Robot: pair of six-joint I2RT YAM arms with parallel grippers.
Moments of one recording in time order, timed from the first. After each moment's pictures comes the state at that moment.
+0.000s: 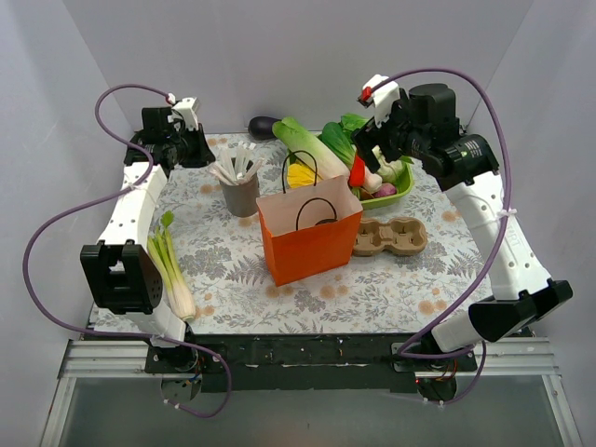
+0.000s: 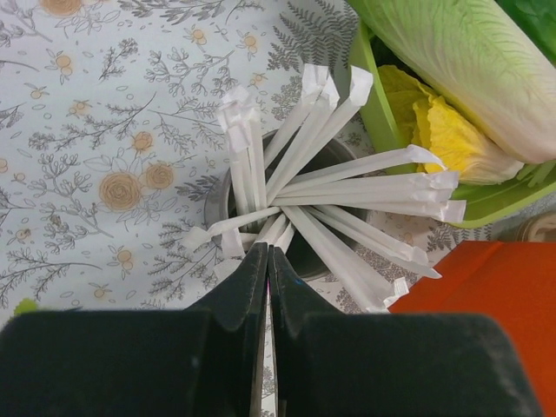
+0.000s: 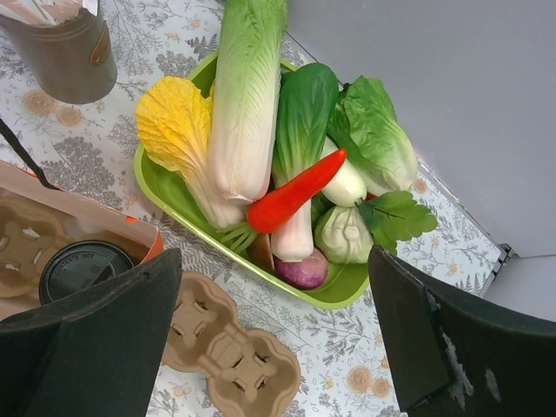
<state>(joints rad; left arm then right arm) -0.01 1.63 1.57 -0.58 0.36 -0.06 0.44 1.46 1.85 -0.85 -0.13 -0.39</state>
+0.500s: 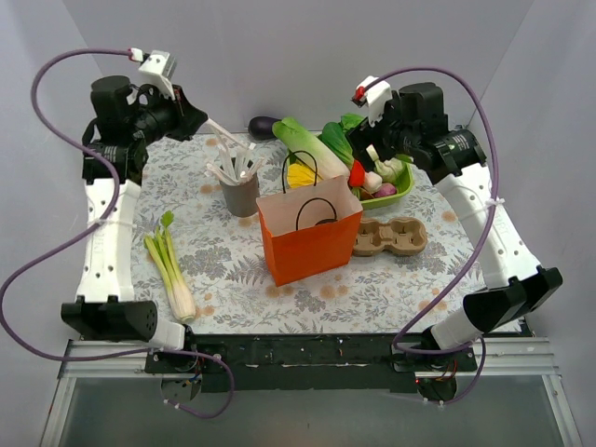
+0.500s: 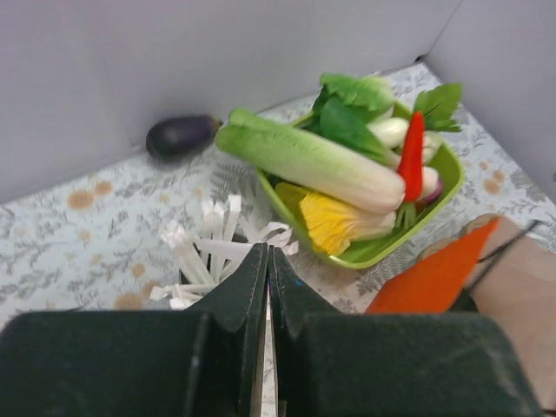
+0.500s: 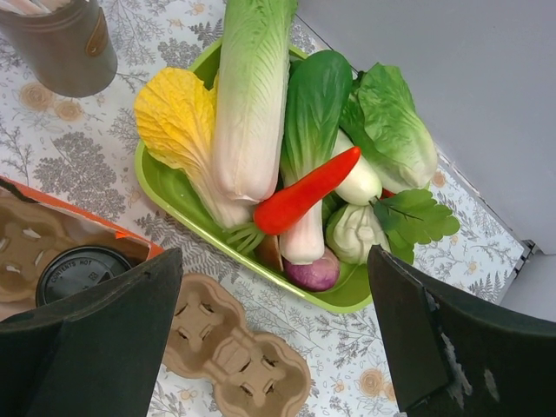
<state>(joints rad) -0.01 1.47 1.80 -0.62 0.54 -0.04 0.44 1.52 1.85 -0.84 -0.14 -0.37</state>
